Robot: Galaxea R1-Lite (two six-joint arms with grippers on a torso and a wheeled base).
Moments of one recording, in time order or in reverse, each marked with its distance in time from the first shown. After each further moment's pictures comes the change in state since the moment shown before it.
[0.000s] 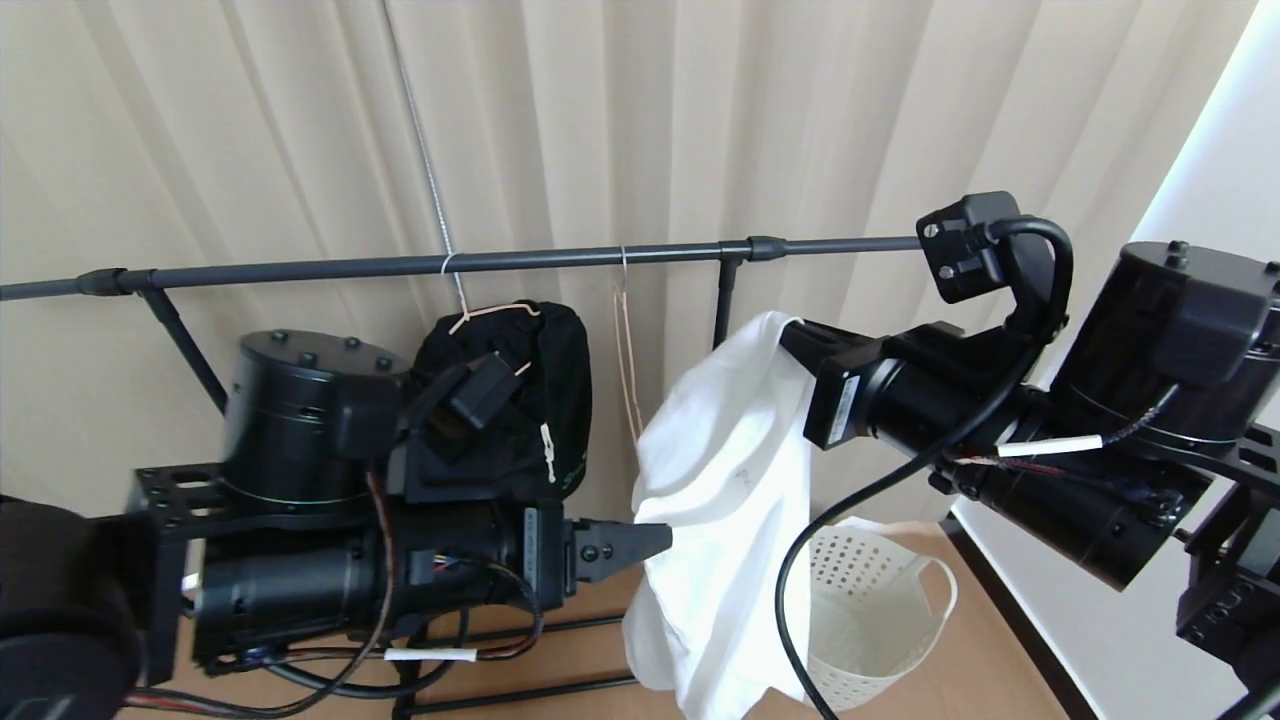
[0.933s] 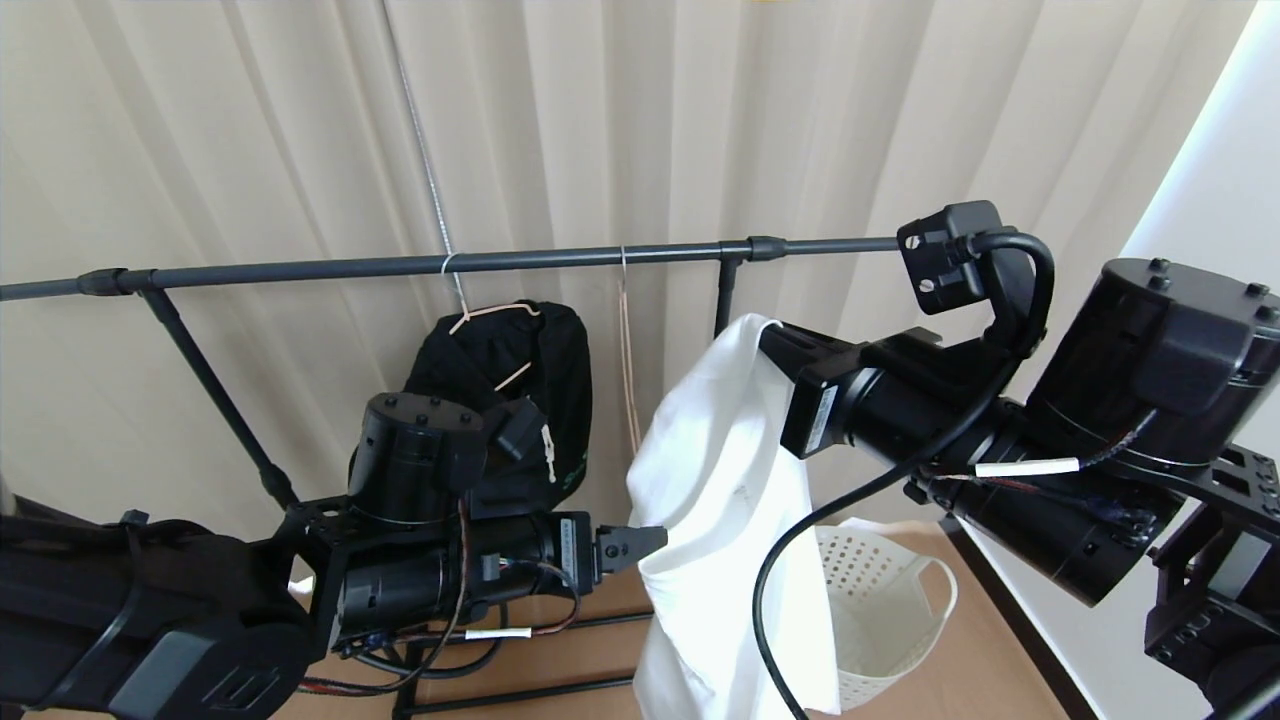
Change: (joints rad) left arm 0.064 0.208 0.073 -0.262 0.027 0.005; right arm 0.038 0.025 0.016 -0.071 0.000 -0.001
